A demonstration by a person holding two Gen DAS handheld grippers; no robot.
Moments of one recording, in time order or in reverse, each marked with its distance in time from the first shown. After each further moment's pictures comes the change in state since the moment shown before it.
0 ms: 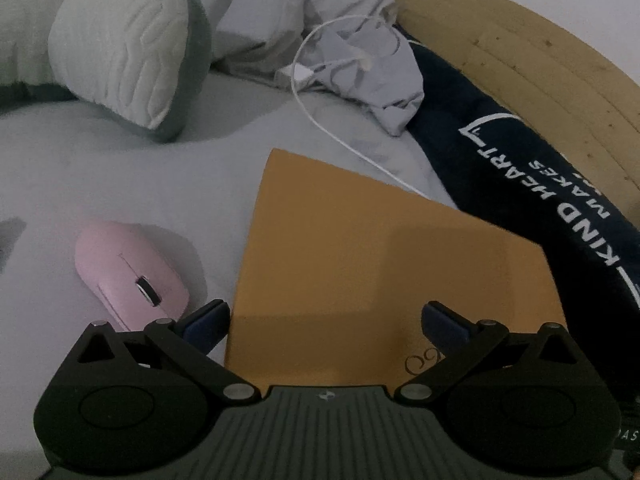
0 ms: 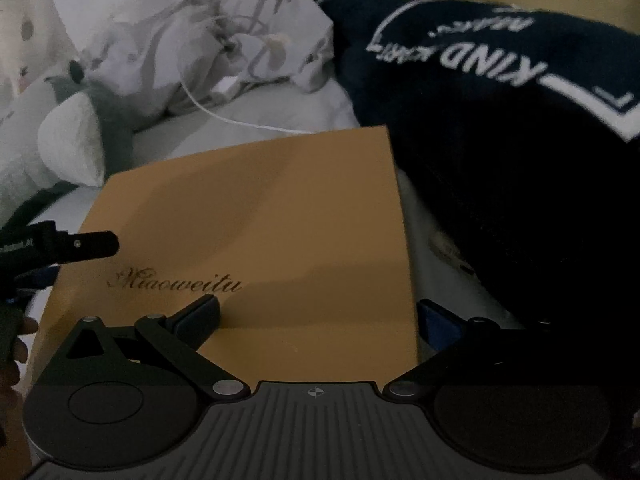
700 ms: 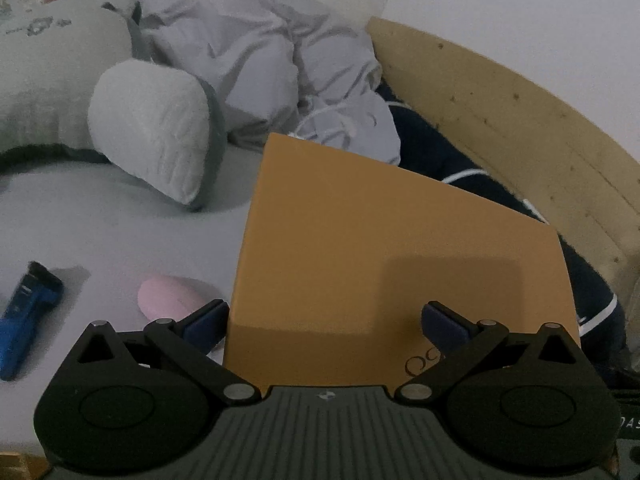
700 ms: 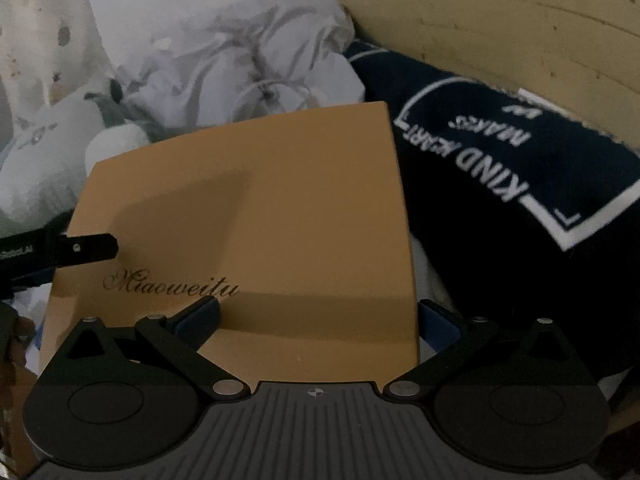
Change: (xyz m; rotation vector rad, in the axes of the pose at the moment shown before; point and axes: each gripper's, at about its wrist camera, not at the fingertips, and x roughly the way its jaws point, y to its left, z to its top) left arm -0.106 -0.007 0.014 0.005 -0.128 -0.012; right arm -0.102 0.054 0.030 -0.082 -0.094 0.002
